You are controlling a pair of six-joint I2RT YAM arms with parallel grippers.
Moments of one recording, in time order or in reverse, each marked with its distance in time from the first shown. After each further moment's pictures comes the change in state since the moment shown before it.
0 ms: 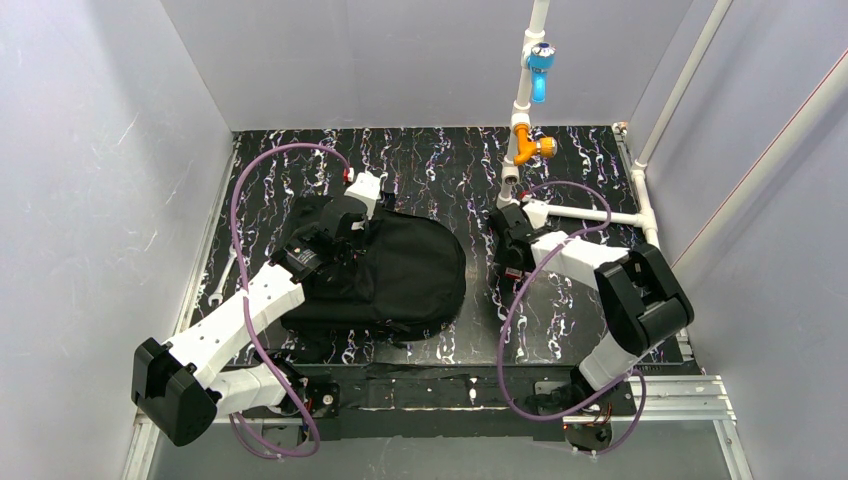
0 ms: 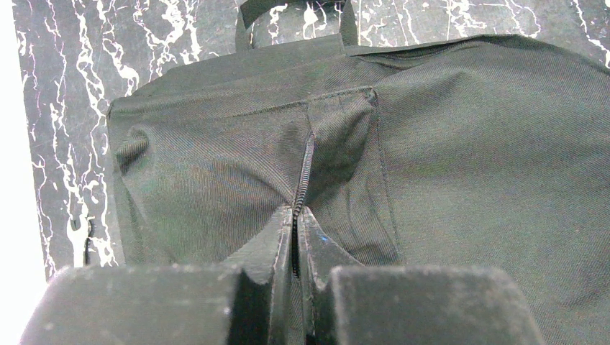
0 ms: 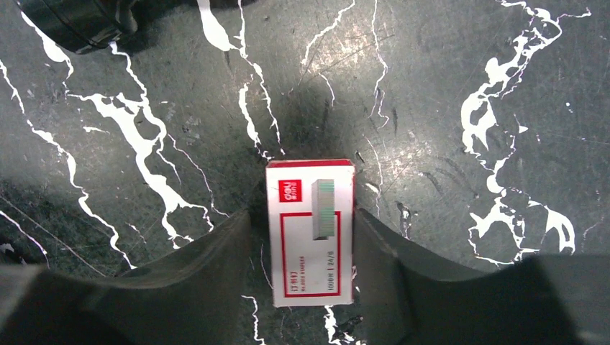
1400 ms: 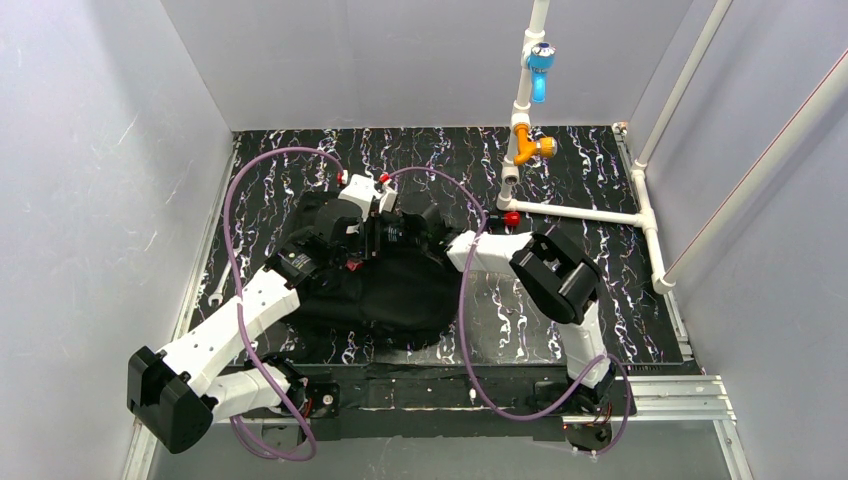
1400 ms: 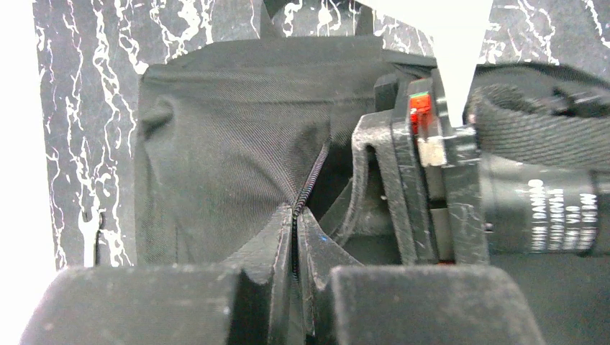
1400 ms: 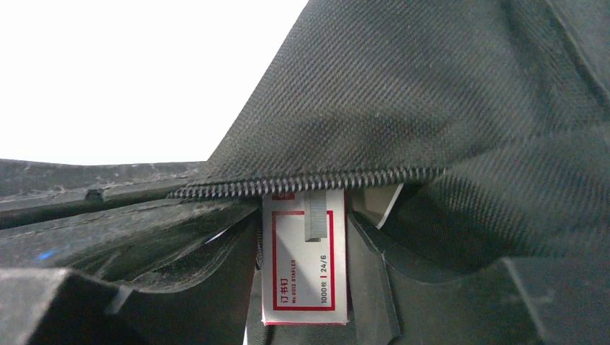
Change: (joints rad) left arm 0.003 -0.042 -0.023 -0.003 -0.013 0.002; right arm 0.381 0.410 0.404 0.936 -1.011 0.187
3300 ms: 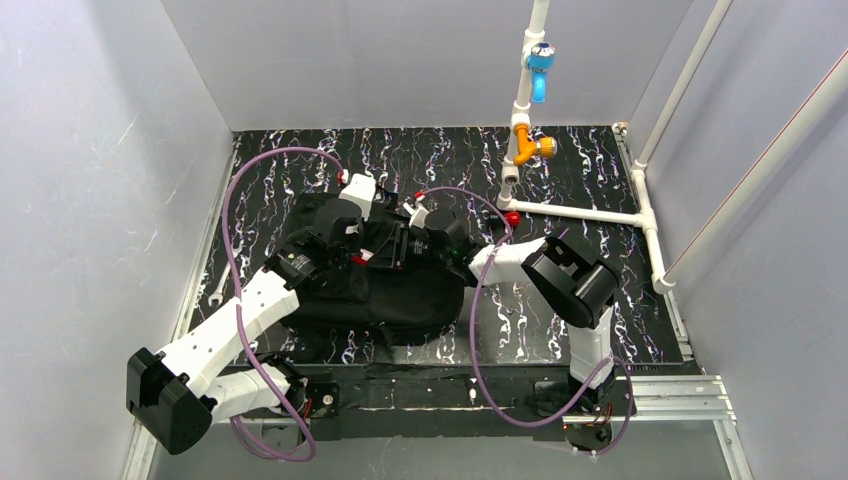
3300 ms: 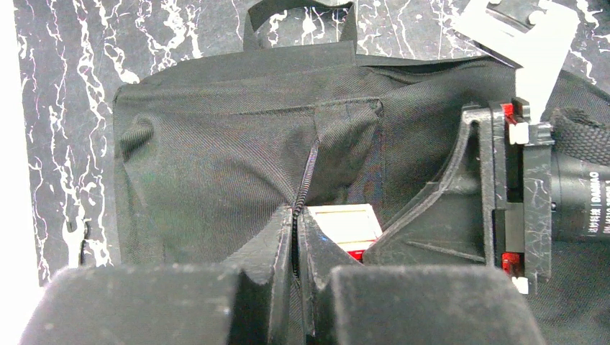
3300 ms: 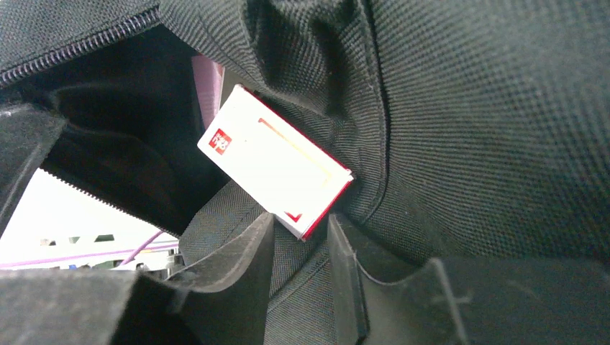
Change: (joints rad) left arm -0.003 -0.006 0.000 0.017 0.028 -0.009; right arm -0.047 -0.095 -0.270 0.063 0.088 0.144
